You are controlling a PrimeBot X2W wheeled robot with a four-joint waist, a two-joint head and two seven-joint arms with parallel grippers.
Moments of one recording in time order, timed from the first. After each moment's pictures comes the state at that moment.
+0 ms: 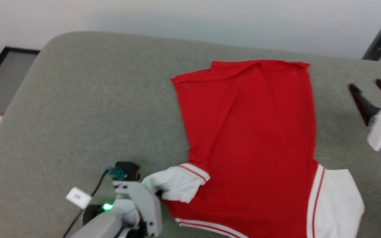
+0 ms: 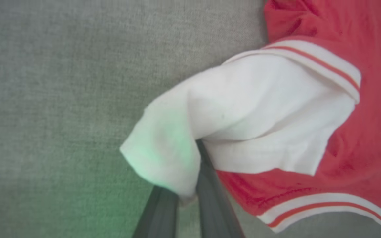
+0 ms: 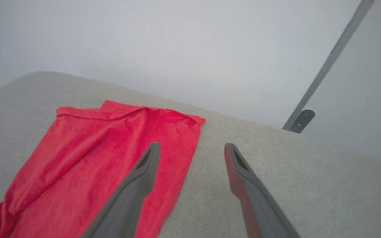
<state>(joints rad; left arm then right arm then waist) -0.43 0.45 -0.84 0.35 -1.04 0.26 0.24 -0.49 -0.43 0.05 0.11 0.48 0.13 0.49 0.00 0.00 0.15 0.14</state>
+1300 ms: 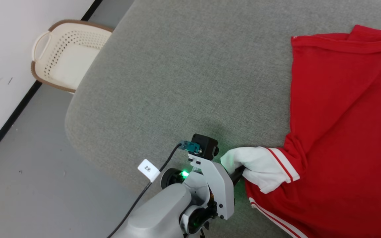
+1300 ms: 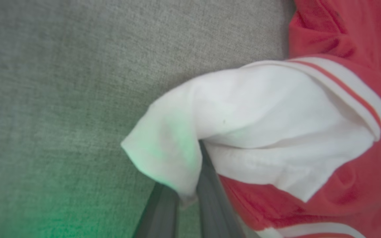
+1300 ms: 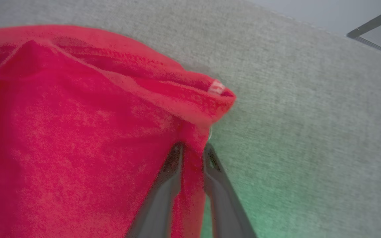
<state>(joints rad) -0.66 0.09 -0.95 0.60 -1.01 0.05 0.17 -1.16 -0.59 -0.01 1.18 0.18 0.13 0.69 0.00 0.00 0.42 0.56</state>
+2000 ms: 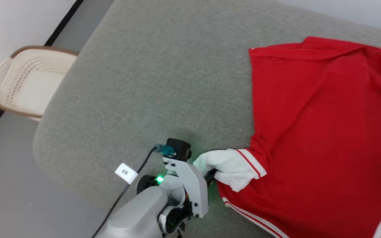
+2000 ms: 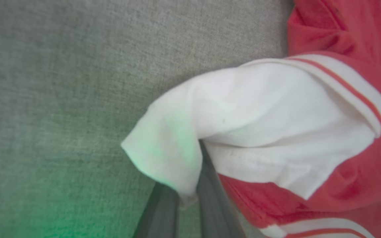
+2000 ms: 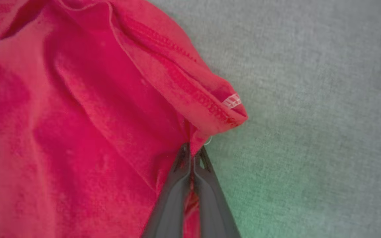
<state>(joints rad) -0.65 0.15 -0.92 0.68 -1.04 0.04 0.16 -1.09 -0.45 0.04 1.15 0.28 0.13 0.68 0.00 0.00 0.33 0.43</state>
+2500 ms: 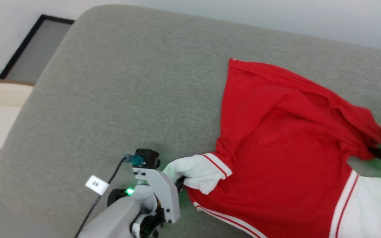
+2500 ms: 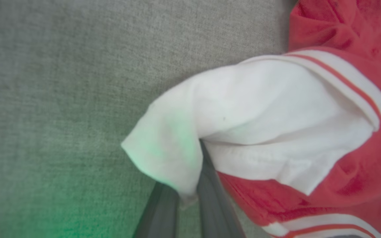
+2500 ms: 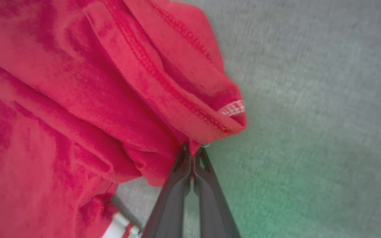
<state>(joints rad) -0.58 0.27 -0.88 0.63 -1.07 0.09 0.16 -0.61 -0.52 0.18 0.61 0.66 0.13 0.79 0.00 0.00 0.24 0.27</state>
